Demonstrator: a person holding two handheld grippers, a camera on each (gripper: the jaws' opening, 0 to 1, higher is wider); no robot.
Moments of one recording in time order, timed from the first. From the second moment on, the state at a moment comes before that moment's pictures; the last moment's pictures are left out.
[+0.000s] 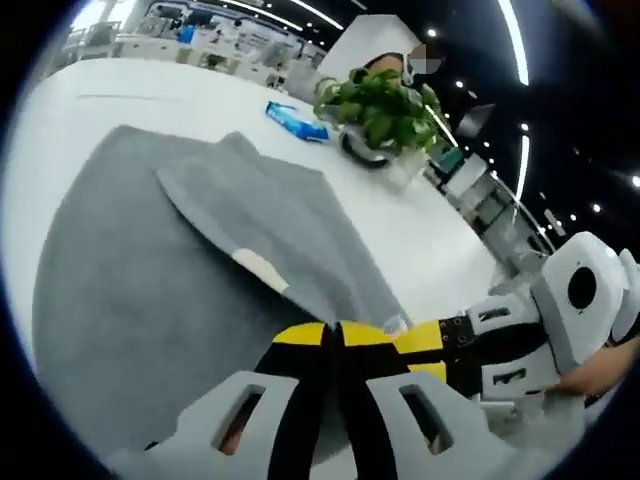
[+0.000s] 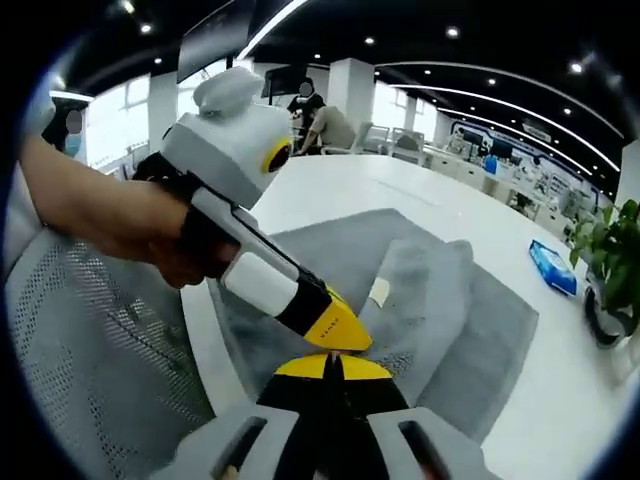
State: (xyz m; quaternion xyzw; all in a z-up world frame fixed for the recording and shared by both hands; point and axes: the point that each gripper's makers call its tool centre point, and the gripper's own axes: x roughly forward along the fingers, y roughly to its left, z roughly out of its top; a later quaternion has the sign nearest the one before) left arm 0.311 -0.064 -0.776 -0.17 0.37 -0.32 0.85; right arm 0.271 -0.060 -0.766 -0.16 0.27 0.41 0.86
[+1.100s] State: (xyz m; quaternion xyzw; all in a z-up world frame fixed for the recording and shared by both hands) left arm 0.341 0.018 -0.772 -0.16 0.36 -0.21 0.89; right arm 0.291 -0.129 -0.813 -0.14 0.40 0.27 0.86
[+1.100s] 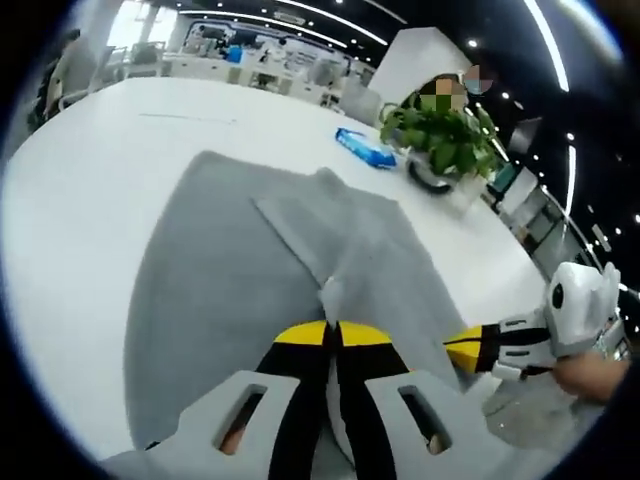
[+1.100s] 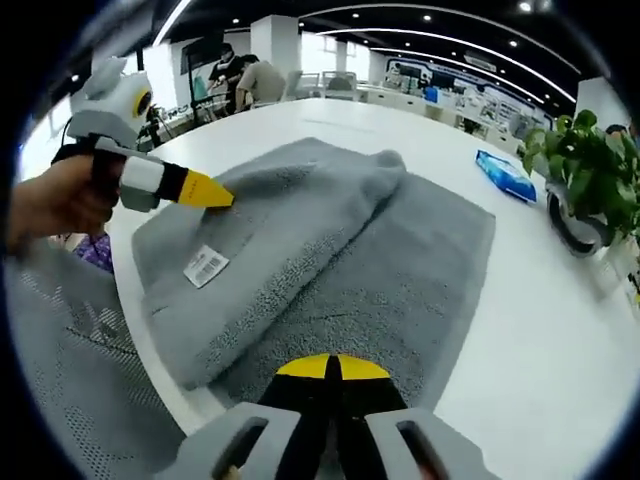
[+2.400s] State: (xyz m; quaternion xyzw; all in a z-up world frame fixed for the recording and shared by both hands) left arm 0.348 0.156 -0.800 -0.05 0.40 -0.12 0.91; right arm 0.307 -0.173 -0.813 -0.18 0.45 0.25 0.84
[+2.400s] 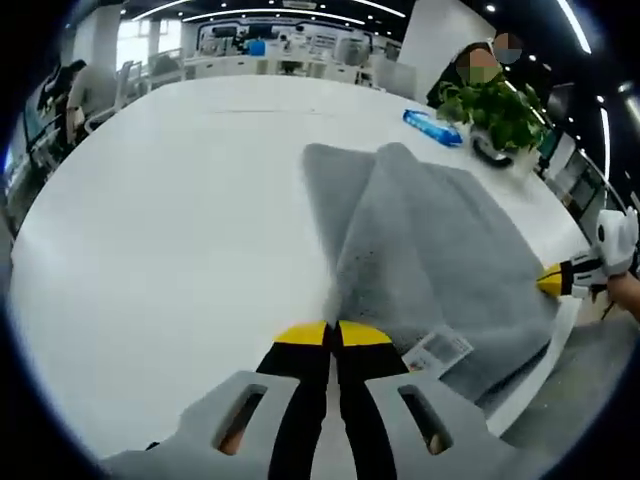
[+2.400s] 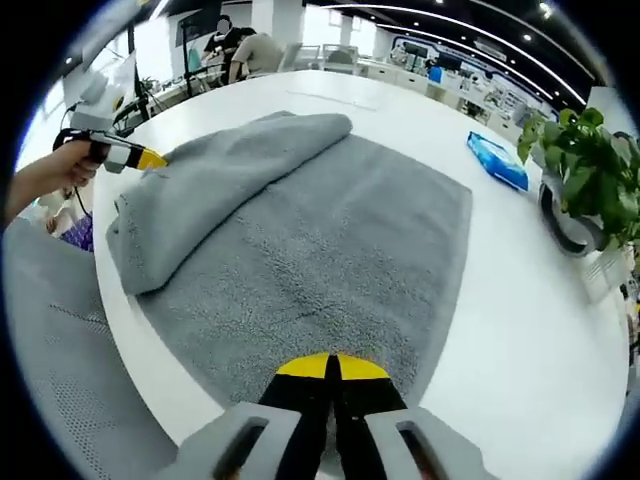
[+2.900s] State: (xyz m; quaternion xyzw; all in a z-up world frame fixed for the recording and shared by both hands) left arm 0.343 0.191 -0.807 -0.04 0.41 -0.08 0.91; right arm 0.310 -0.190 -0.814 -0.20 0.45 0.24 0.84
